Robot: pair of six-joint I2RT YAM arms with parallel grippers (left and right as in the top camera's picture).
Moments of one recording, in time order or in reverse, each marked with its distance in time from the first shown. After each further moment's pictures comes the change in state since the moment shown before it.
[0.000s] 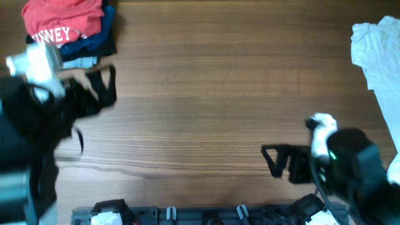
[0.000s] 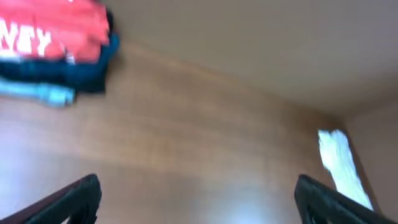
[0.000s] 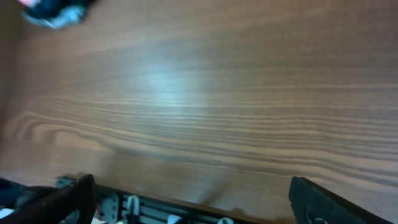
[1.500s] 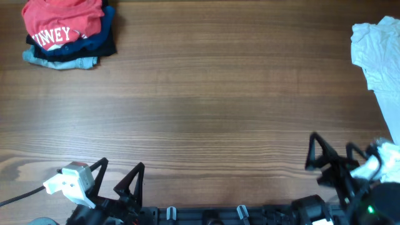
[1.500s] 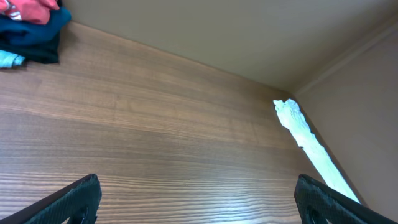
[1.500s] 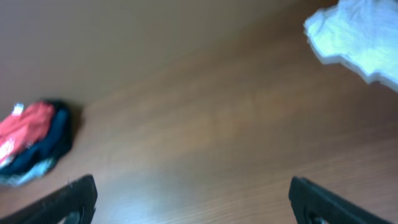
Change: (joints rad) left arm 0.000 -0.736 -0.460 -0.090 0.162 -0.016; right arm -0.248 -0.381 -0.239 0.306 0.314 -0.090
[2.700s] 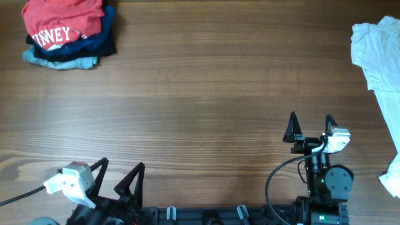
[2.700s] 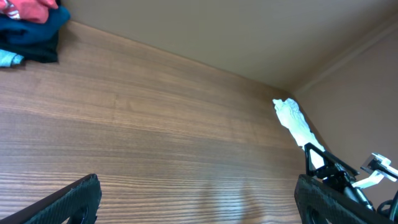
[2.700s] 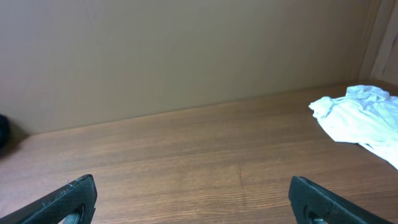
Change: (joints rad) left arm 0.000 0.000 -0.002 -0.001 0.003 0.000; right arm -0.333 -0.322 -0.967 1.037 -0.270 -0.321
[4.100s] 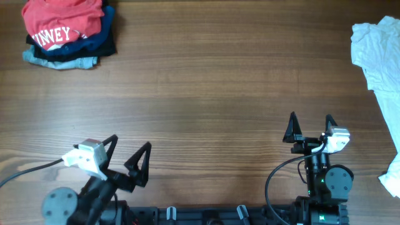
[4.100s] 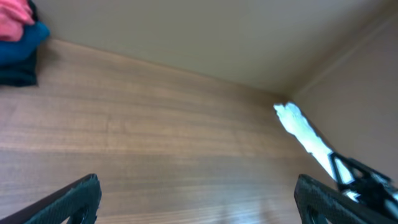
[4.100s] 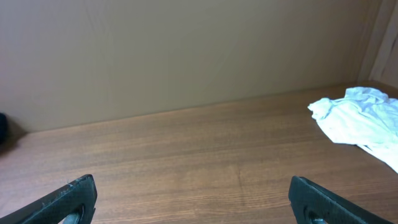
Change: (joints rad) left arm -0.110 -0.082 -0.363 0.395 -0.058 -0.015; right arm 0.000 -0.002 0.000 -0.003 0.000 -0.006
